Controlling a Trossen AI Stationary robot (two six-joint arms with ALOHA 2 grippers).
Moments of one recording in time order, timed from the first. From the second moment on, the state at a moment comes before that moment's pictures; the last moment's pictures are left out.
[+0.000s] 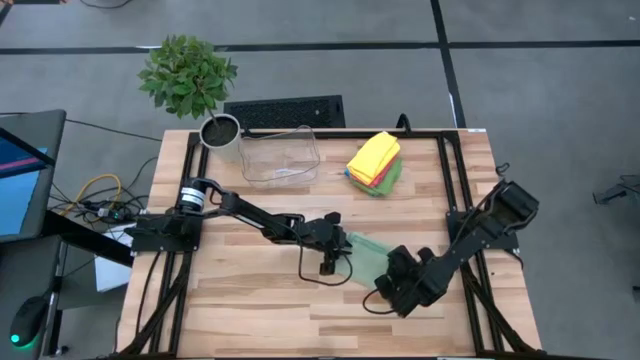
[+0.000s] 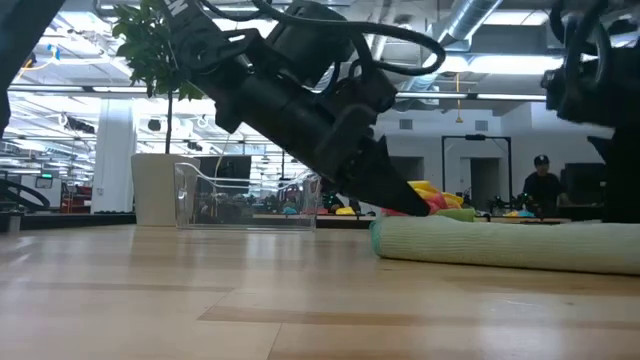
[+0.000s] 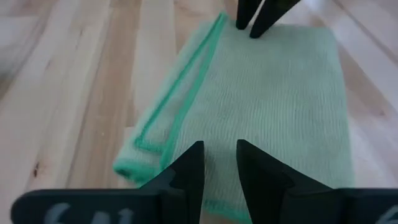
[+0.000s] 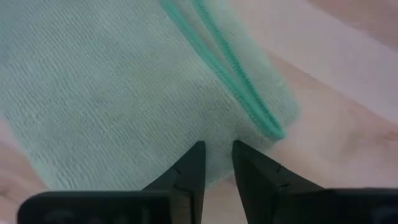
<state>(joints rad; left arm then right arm) -0.11 2.08 1.12 0.42 -0.01 0.01 0.72 1.74 0.96 -0.86 0.39 1.72</state>
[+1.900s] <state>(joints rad) -0.11 1.55 0.71 0.16 -0.28 -0.25 0.21 1.54 0.93 -0.31 0.45 0.73</state>
